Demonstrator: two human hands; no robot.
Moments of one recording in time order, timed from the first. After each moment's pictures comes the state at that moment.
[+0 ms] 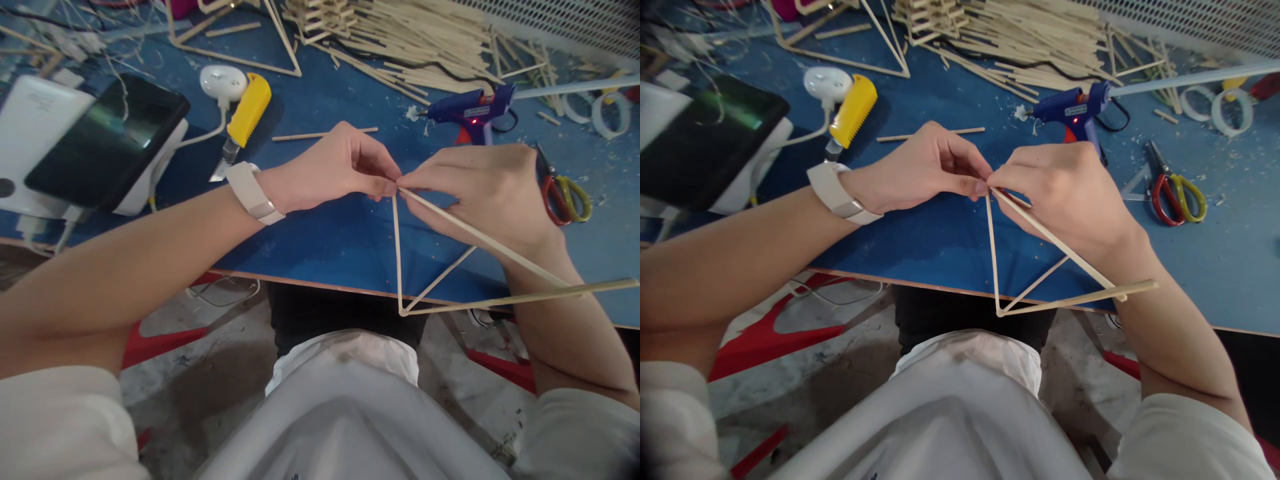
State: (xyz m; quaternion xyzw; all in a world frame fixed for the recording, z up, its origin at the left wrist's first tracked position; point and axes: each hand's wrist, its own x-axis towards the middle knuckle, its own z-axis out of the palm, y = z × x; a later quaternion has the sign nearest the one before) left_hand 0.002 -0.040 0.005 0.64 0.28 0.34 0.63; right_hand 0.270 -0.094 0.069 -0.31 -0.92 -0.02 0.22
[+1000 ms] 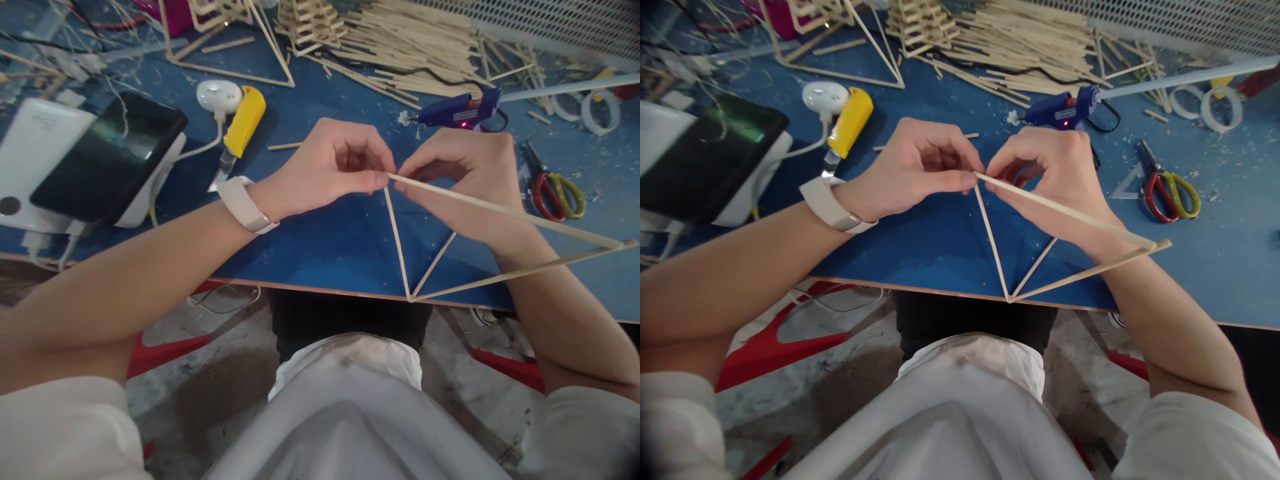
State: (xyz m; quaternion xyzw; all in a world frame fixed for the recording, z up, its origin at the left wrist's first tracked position) left_hand -0.002 -0.048 0.021 0.70 0.28 0.39 0.54; right_hand 0.263 -0.081 0.049 -0.34 -0.83 0.22 0.39
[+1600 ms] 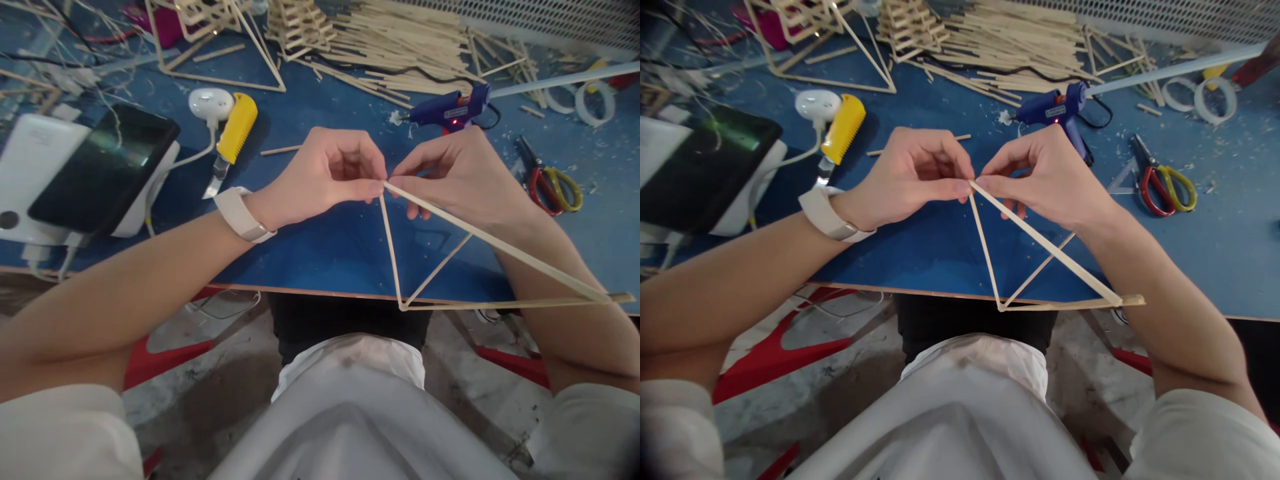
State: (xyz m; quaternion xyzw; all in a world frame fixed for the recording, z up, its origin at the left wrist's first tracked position) left_hand 0.001 -0.048 0.010 0.69 0.23 0.40 0.56; right_hand 0.254 -0.080 0.076 -0.47 -0.68 0.48 0.30
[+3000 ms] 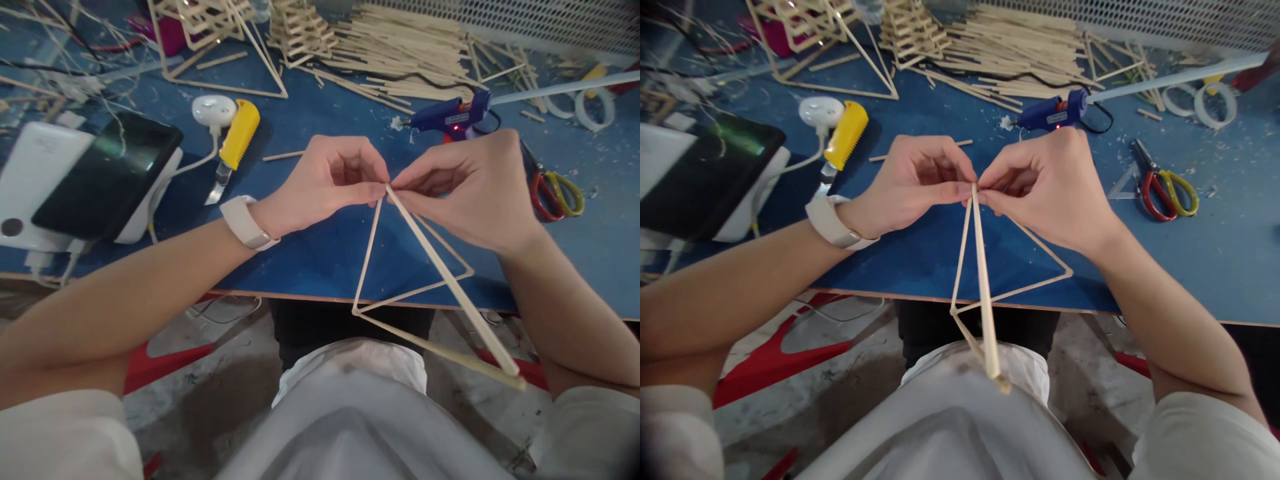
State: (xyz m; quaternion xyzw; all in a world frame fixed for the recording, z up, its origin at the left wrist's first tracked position) left_hand 0.005 -0.048 0.000 0.64 0.27 0.43 0.57; right_hand 0.257 -0.098 0.082 -0.47 -0.76 0.33 0.31
